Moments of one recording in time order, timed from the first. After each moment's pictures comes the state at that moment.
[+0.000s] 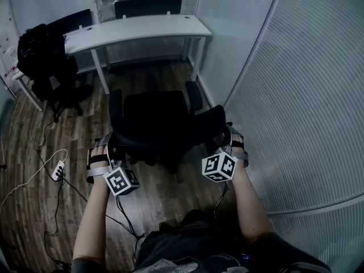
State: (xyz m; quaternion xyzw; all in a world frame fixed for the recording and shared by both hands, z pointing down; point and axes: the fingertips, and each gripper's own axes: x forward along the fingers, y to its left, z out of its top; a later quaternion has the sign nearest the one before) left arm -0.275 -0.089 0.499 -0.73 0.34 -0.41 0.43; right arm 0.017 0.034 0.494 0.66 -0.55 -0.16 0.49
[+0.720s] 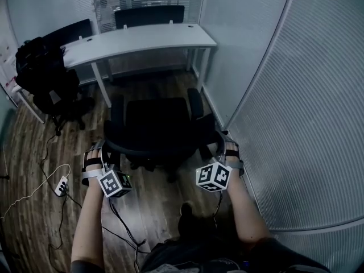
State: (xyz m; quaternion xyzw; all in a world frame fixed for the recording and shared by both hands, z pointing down) left arm -0.256 -0.211 0.500 -0.72 0.34 -0.42 0.43; right arm 0.029 -0.072 0.494 0.65 -0.56 -0.16 0.48
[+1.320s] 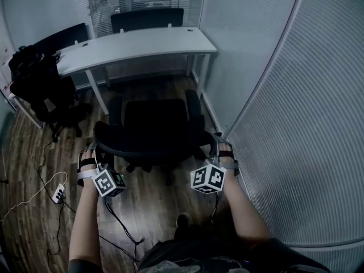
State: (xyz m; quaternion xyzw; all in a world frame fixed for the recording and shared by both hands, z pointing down) left arm -0.200 -0.288 0.507 -0.71 0.36 -0.43 0.43; right arm 0.084 -0.146 0.499 0.63 -0.58 -0.18 0.48
